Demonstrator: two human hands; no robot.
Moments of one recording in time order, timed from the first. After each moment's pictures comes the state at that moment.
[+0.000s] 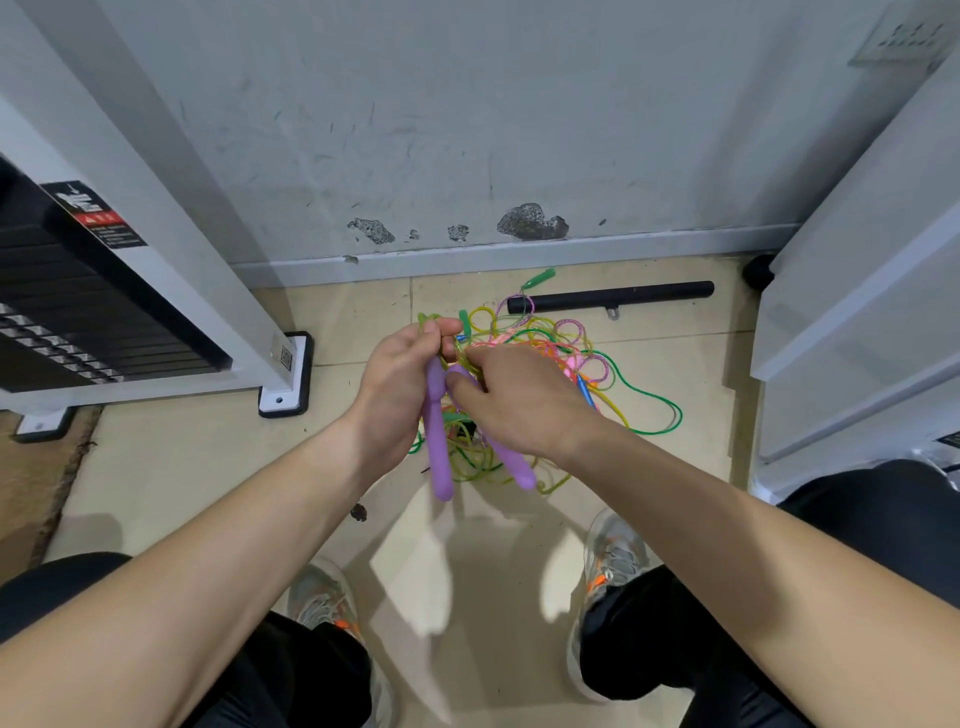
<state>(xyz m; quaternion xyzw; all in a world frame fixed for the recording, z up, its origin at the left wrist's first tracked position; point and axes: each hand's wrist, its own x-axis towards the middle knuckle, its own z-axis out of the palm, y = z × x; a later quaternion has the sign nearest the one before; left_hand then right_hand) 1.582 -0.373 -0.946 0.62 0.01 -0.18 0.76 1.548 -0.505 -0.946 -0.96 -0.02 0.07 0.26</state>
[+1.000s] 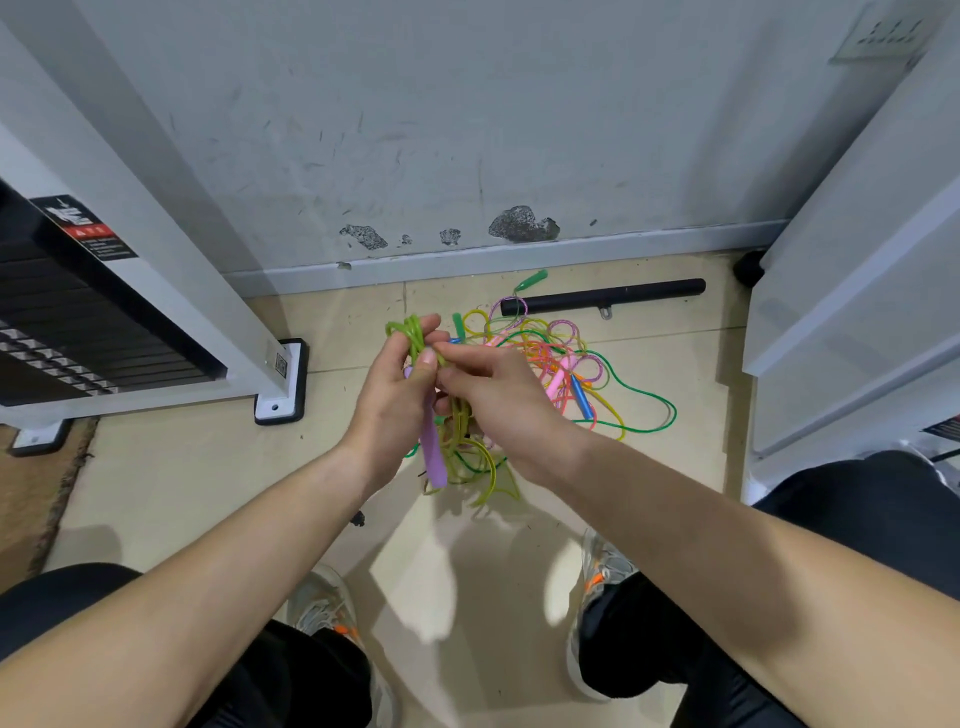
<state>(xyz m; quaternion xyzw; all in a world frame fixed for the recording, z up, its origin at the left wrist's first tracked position) 1.572 -0.374 -0.961 0.67 -0.02 -0.14 0.73 1.538 -0.488 -0.953 -0.68 0.13 0.06 0.72</state>
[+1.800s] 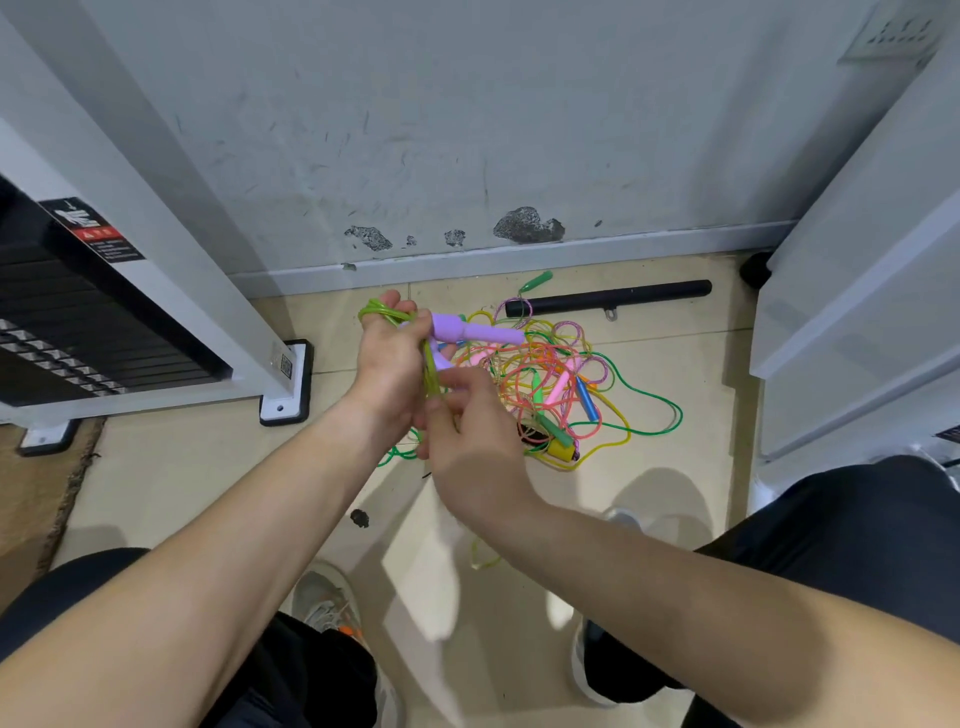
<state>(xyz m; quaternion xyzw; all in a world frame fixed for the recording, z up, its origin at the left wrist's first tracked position) 1.614 -0.386 -0.954 0.60 0.11 -0.12 0.79 1.508 -0.441 -0.957 -0.77 0.14 -0.05 0.62</state>
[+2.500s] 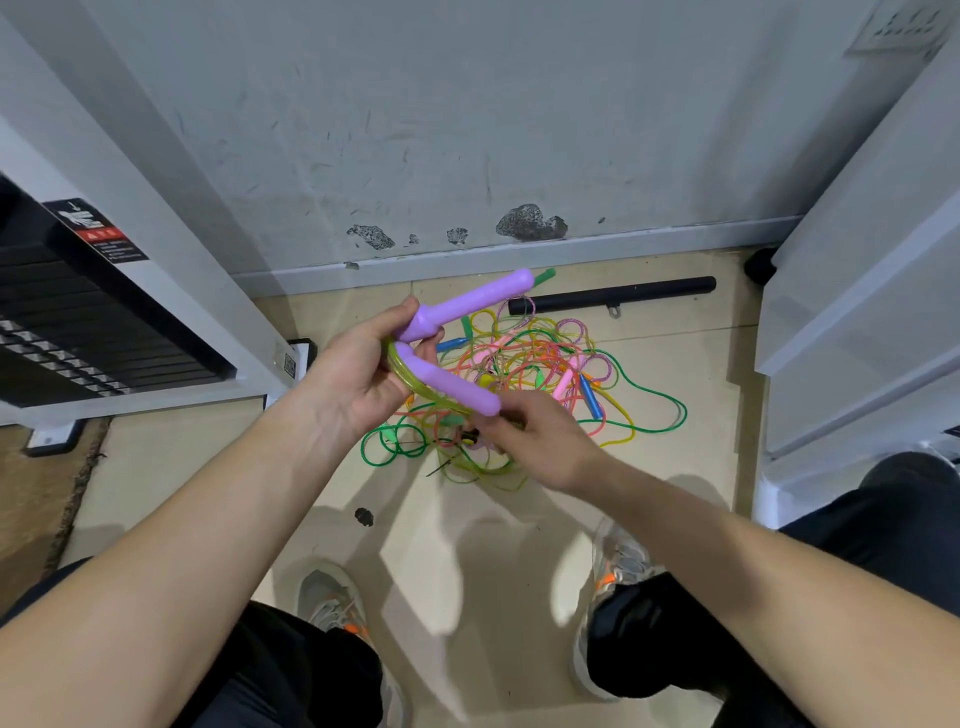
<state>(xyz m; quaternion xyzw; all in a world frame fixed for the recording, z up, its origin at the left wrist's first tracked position) 1.619 -0.360 -0.928 0.46 0.23 -0.25 0.82 1.519 -0.521 -0.996 -0.81 -0.01 0.08 0.58</state>
